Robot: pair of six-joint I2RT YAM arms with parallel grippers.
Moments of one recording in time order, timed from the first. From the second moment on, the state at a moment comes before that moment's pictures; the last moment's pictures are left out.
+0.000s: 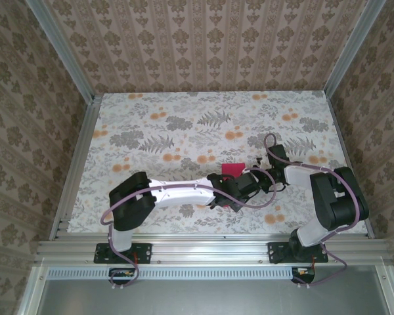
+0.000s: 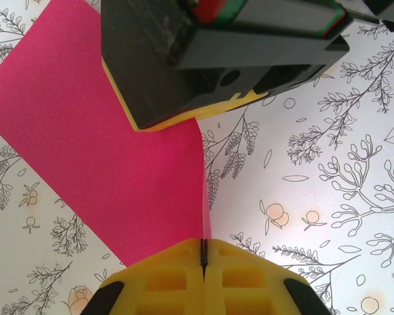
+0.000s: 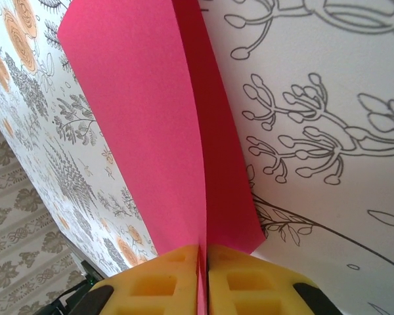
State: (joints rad) left arm -1.29 1.90 1.36 -0.56 -0.25 -0.32; right arm 0.16 1.57 0.64 -0.24 -0.68 0.73
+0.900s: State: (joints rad) left arm -1.18 1.89 1.29 -0.48 0.00 -0.31; right arm 0.18 1.71 0.91 -0.42 -0.64 0.56
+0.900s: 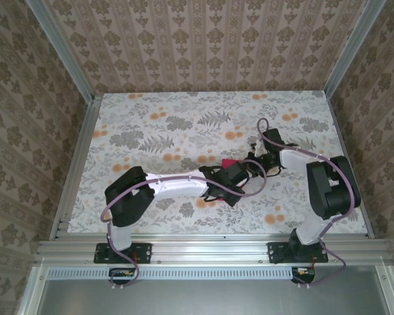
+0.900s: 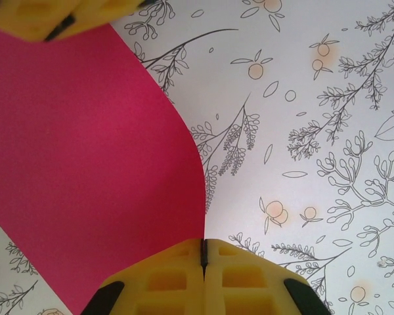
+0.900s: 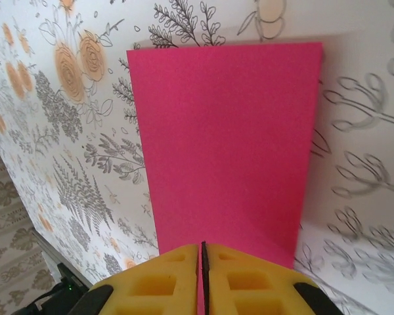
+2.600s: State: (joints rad) left arm -1.01 1.94 1.30 -0.48 0.16 -0.29; right arm 0.22 1.88 1.08 -0.64 -0.54 0.22
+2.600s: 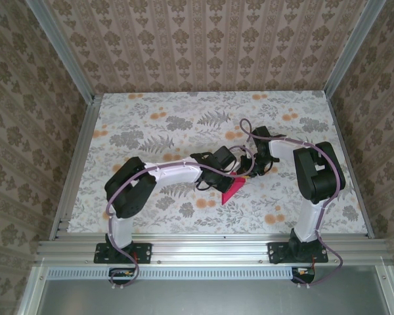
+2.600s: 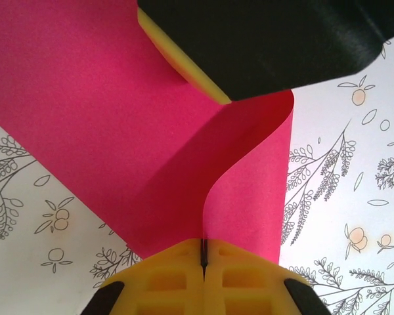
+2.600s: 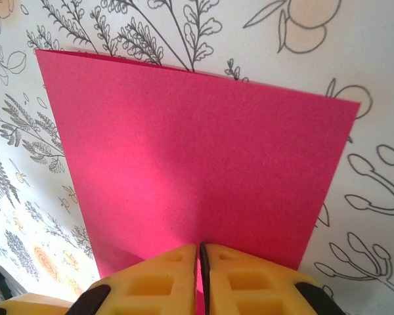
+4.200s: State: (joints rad) left arm -1.00 1.96 1.27 -0.45 0.13 -0.30; right arm 0.22 1.88 1.08 -0.63 -0.54 0.24
